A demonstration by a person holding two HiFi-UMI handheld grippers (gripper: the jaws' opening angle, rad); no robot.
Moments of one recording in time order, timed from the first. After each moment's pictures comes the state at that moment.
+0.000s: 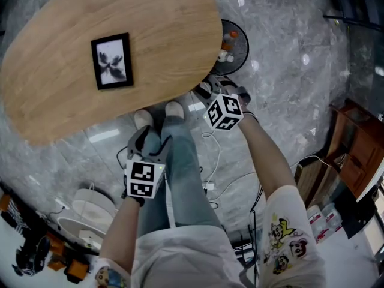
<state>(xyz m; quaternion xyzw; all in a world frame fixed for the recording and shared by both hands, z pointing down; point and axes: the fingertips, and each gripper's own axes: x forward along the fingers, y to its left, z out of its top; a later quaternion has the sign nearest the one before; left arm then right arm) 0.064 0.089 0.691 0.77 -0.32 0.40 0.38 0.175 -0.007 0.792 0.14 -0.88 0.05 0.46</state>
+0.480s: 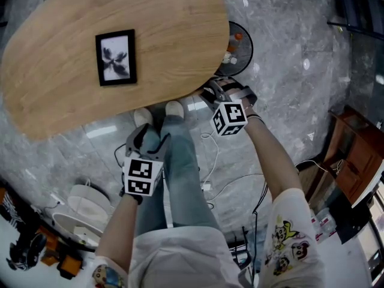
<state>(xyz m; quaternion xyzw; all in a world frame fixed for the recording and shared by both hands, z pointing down) 0.051 0.086 0.700 0.76 -0.33 0.39 0.40 0.174 0.008 0.792 0.06 -0.87 -0.05 0.49</state>
